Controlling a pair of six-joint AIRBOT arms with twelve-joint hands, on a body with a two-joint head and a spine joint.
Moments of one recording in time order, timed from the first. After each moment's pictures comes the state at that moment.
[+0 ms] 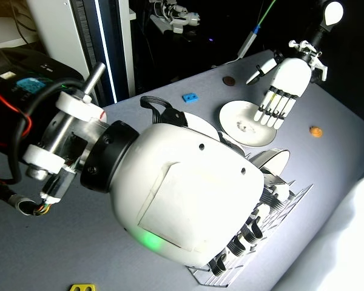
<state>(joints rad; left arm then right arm) 0.62 -0.92 1.55 1.58 -0.93 -0.20 -0.04 -0.89 1.22 -0.13 0.10 0.06</state>
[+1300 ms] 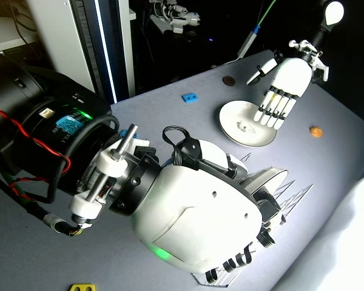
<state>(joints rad) 0.60 -0.92 1.55 1.58 -0.93 -0.18 -0.08 -0.97 1.29 -0.01 0.04 0.13</state>
